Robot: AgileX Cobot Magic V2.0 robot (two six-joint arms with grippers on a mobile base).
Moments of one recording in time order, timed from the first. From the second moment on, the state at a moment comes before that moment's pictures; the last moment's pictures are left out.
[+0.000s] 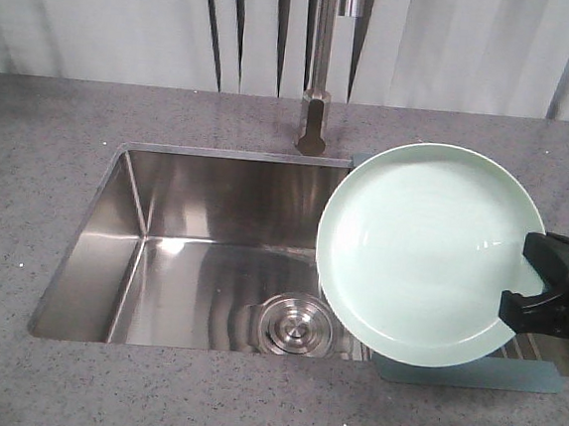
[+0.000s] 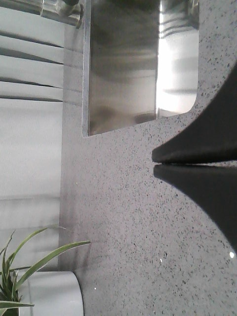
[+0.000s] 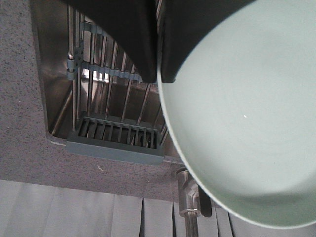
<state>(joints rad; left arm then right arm) 0.02 -0.01 0.03 0.13 0.18 -0.23 0.23 0.84 -0.60 0.06 0.21 -0.05</state>
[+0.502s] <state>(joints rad) 0.02 -0.01 0.03 0.13 0.18 -0.23 0.23 0.84 -0.60 0.06 0.21 -0.05</state>
